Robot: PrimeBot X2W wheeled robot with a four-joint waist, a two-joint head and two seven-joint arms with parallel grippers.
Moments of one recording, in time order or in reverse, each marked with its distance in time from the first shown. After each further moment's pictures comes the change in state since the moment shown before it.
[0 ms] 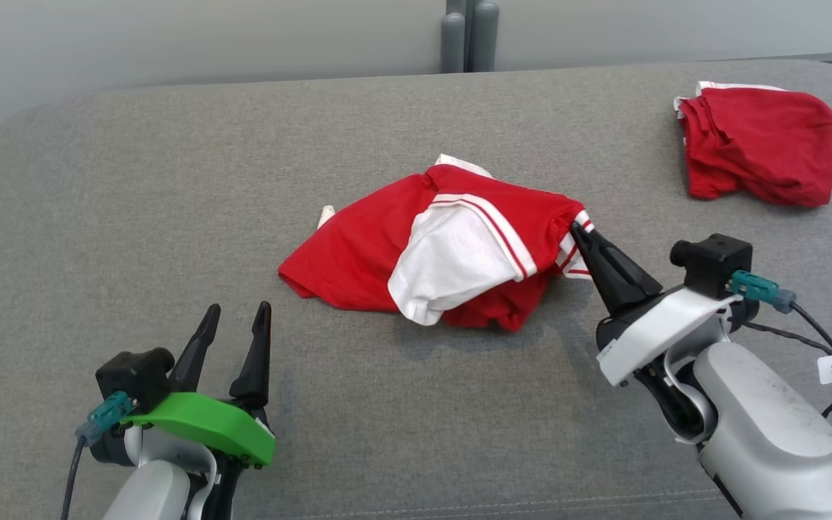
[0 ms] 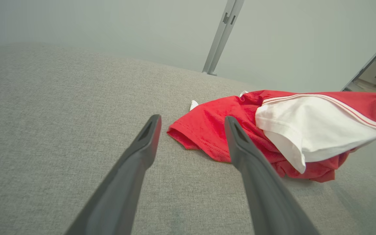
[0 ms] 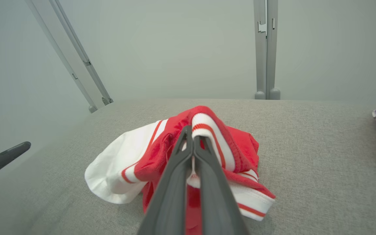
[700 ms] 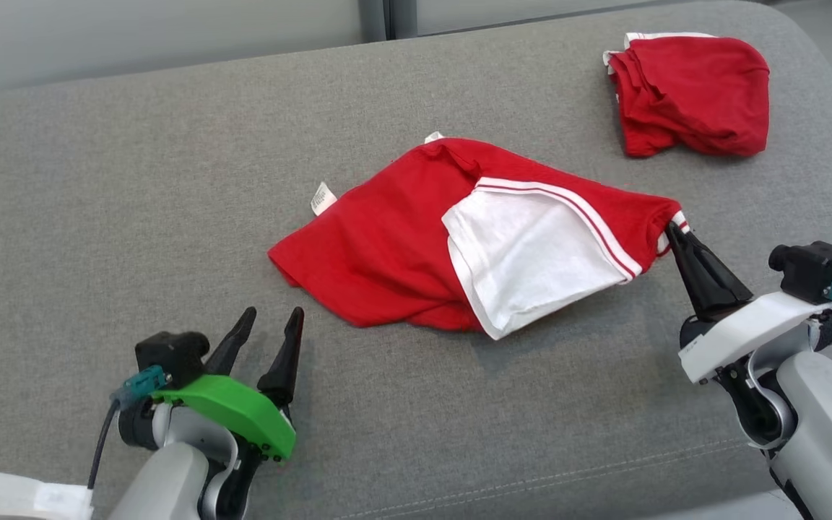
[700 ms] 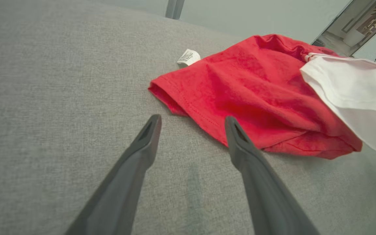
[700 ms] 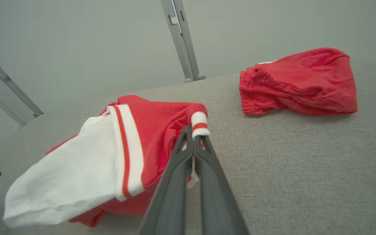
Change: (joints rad) left arm -0.055 -0.012 -0.061 0.109 -0.012 -0.057 0.071; right arm 0.066 -0.124 -0.128 -0.015 0.100 0.000 -0.001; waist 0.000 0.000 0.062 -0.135
